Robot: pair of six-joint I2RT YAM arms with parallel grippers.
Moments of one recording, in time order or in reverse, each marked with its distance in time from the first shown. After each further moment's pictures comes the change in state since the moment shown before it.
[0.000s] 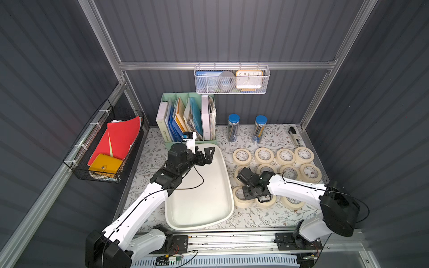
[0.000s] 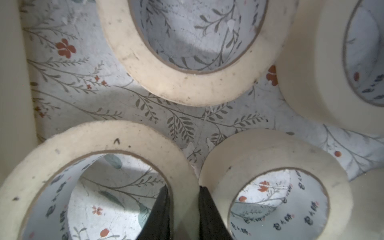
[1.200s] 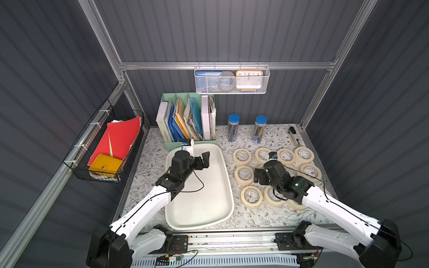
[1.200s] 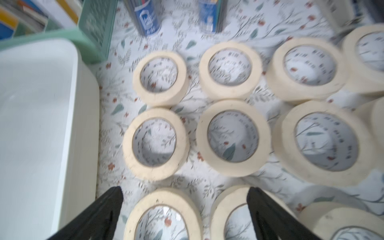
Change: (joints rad) left arm 0.000 0.011 -0.198 0.166 -0.240 0.052; right arm -0.219 -0.498 -0.114 0.213 0.195 -0.076
